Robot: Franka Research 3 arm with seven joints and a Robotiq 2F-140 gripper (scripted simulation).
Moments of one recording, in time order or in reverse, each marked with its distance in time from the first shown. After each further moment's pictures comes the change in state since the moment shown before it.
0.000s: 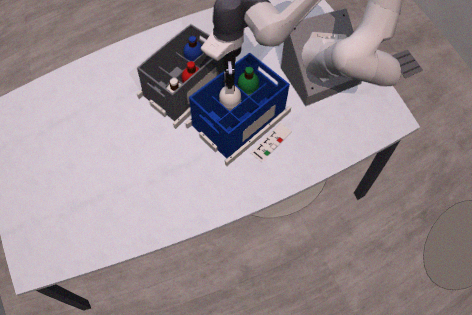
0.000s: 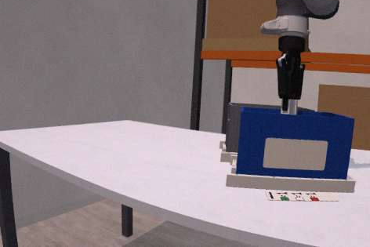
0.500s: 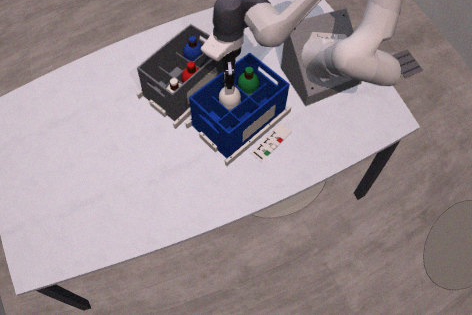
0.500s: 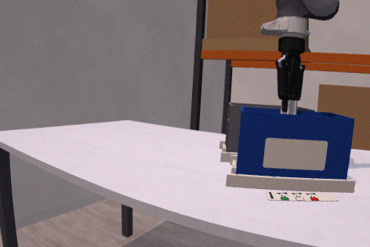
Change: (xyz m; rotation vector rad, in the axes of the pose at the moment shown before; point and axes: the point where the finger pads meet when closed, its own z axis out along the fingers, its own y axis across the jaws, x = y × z) arm 0.001 0.000 0.003 0.000 0.003 0.001
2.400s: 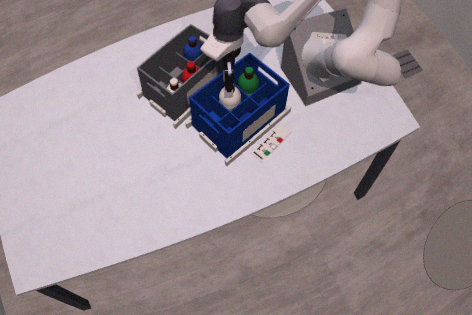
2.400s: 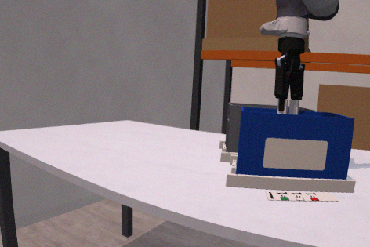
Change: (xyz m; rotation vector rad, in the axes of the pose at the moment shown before) arm 0.002 0.001 0.000 -0.001 0.008 0.002
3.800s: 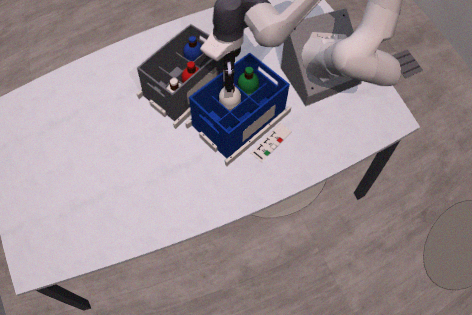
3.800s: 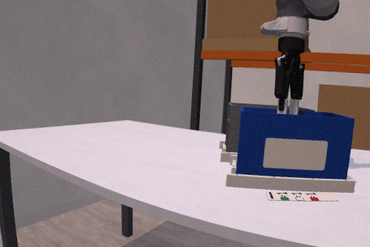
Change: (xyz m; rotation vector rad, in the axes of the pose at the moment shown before) arm 0.000 0.000 -0.001 0.000 0.000 0.001
